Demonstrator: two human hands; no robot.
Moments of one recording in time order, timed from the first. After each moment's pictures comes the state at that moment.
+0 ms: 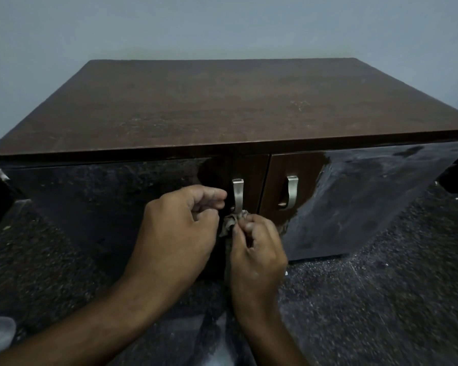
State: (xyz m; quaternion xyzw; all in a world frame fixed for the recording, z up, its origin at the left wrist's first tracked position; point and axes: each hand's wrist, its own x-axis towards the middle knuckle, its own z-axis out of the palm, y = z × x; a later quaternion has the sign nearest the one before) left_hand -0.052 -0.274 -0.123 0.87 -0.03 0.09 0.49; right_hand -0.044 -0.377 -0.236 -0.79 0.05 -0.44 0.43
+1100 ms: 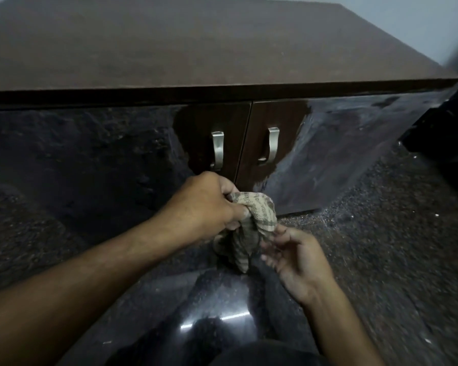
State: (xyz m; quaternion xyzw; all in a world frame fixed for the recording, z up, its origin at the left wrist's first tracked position) left_hand -0.032 -0.306 -0.163 0.85 -0.07 -0.23 0.46; right_hand -0.100 -0.480 -0.258 -0.44 0.29 0.09 0.84
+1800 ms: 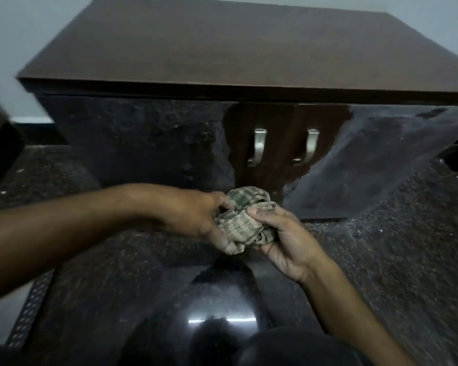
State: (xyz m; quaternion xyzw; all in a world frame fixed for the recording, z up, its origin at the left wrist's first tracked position) left_hand -0.035 -0.238 -0.142 0.86 -0.14 -0.43 0.22; right_hand -0.072 -0.429 -0.233 -0.46 0.09 0.24 0.85
